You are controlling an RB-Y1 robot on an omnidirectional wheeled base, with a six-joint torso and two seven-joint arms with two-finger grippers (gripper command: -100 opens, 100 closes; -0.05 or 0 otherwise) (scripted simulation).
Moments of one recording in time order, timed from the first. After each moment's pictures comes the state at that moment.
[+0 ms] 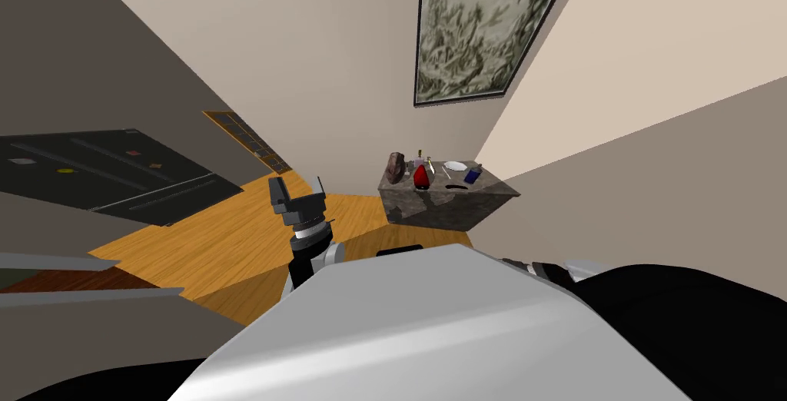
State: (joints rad) left arm 0.49 0.03 -0.02 -2.34 0.00 -0.65 0.06; right arm 0.58 -1.33 0.59 -1.29 0.50 -0.63 0.15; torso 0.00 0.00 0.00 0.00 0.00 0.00
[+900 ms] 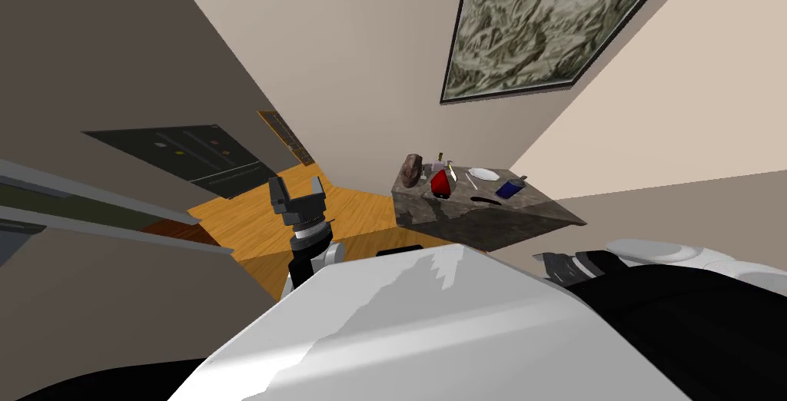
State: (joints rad) left arm 0.49 0.03 -0.02 -2.34 0.00 -0.65 0.06; right arm 0.51 -1.54 0.64 -1.09 0.62 -0.71 0.25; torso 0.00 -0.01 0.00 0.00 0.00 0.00
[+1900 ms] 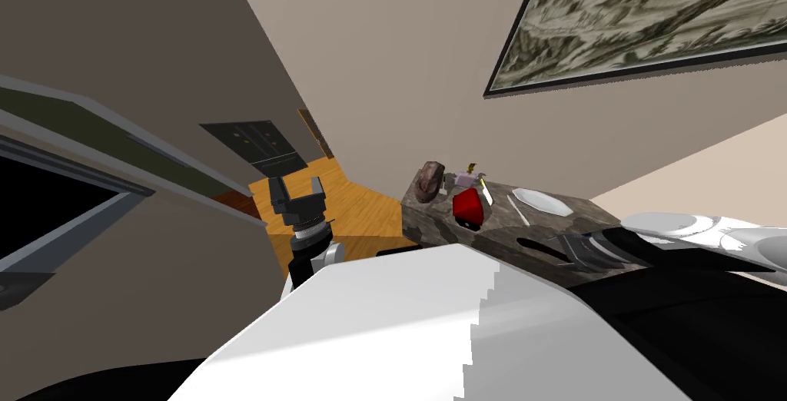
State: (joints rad) left arm 0.49 0.03 -0.02 -2.34 0.00 -0.65 0.06; right arm 0.42 -1.66 0.64 -0.99 0.71 -0.76 0.35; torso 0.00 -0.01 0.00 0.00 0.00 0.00
